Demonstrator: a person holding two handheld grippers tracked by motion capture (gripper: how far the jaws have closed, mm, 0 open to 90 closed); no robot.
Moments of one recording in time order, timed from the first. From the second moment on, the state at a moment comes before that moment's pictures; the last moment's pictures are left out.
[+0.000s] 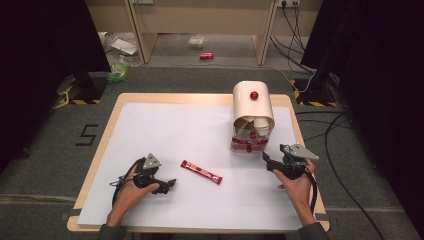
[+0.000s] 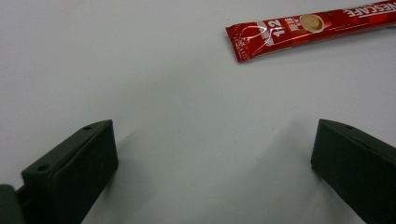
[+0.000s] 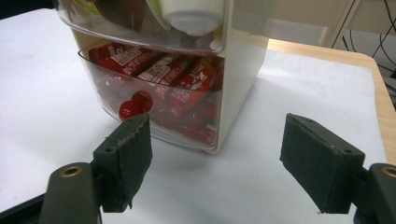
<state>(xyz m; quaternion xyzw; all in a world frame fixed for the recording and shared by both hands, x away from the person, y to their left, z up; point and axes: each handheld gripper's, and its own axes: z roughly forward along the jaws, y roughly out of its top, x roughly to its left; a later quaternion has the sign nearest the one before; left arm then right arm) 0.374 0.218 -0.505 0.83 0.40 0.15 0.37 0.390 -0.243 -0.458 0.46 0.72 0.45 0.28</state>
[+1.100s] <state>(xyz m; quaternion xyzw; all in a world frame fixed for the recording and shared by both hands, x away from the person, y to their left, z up) 0.374 0.218 -0.505 0.83 0.40 0.15 0.37 0.359 -0.262 -0.459 0.46 0.72 0.44 0.27</state>
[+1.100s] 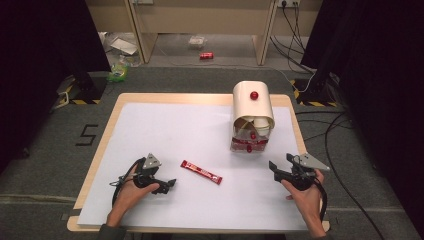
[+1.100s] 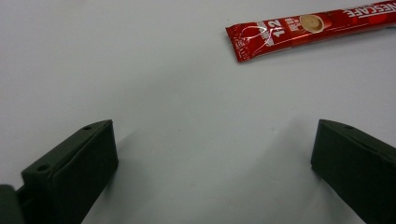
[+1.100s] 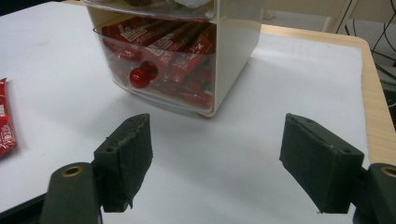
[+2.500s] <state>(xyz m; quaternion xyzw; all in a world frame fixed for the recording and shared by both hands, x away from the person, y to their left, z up) 0.374 0.218 -0.505 0.83 0.40 0.15 0.37 0.330 -0.270 -0.469 0.46 0.75 0.42 0.24</state>
